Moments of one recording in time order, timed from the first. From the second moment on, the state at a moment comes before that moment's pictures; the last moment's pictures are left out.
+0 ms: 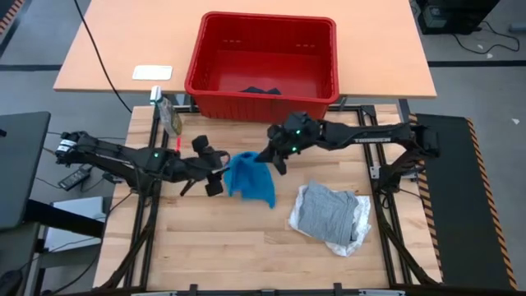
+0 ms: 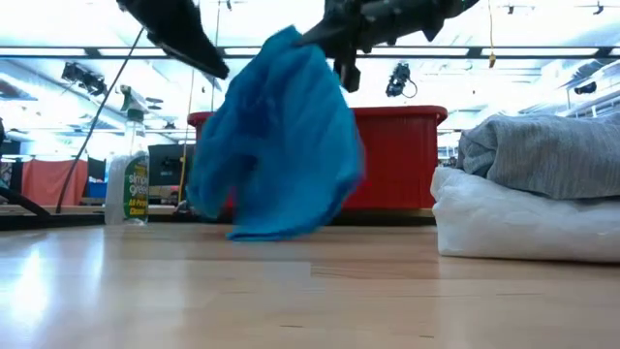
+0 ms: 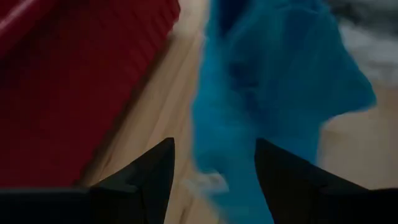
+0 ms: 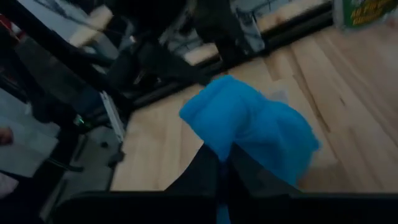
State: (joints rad) left arm -0.19 1.10 0.92 -0.55 -0.58 -0.14; right arm -0.19 1.59 1.21 -0.04 -0.41 0.39
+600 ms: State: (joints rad) left arm -0.18 1.19 0.91 -0.59 -0.53 -0.38; right arm -0.19 1.54 1.21 -0.02 -0.44 0.49
